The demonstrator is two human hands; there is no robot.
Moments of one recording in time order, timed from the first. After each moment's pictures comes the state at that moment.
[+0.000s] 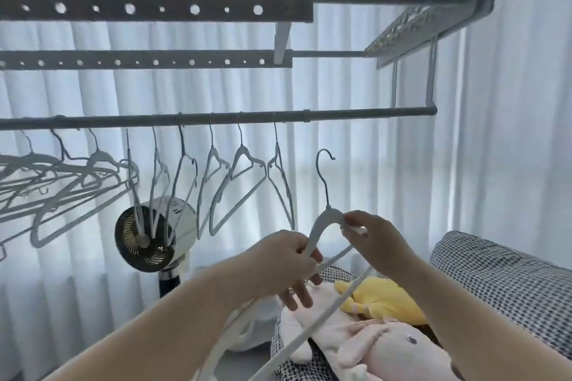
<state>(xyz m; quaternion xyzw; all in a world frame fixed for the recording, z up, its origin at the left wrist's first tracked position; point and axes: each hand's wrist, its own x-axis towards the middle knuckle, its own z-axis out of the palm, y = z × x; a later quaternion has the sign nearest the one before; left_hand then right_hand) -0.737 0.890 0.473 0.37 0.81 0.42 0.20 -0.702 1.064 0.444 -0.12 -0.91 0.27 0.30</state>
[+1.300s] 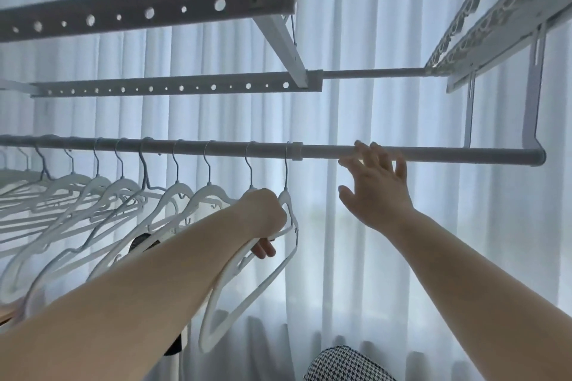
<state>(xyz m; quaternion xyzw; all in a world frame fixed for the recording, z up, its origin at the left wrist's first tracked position) -0.896 1.077 0.559 0.06 0.94 0.32 -0.01 -0.883 1.236 0.563 -0.01 -0.92 0.00 0.38</state>
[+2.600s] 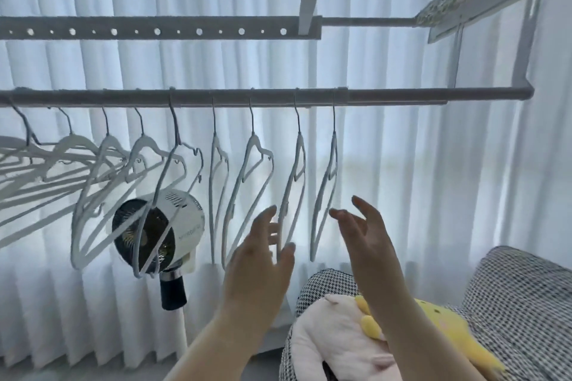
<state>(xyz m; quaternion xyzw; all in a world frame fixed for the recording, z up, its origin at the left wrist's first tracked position) -0.859 0.928 0.425 0.26 0.81 0.49 -0.19 -0.819 1.054 0.429 -0.06 -0.73 0.57 0.37</state>
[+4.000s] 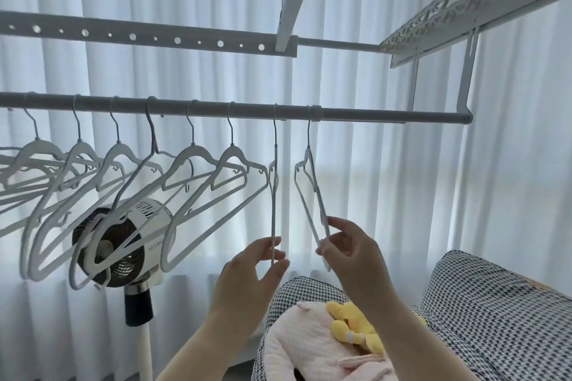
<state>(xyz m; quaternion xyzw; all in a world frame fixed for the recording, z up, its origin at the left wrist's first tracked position) -0.865 0.933 0.410 0.33 0.77 0.53 -0.15 -0.800 1.070 0.430 -0.09 -0.79 0.47 0.38</state>
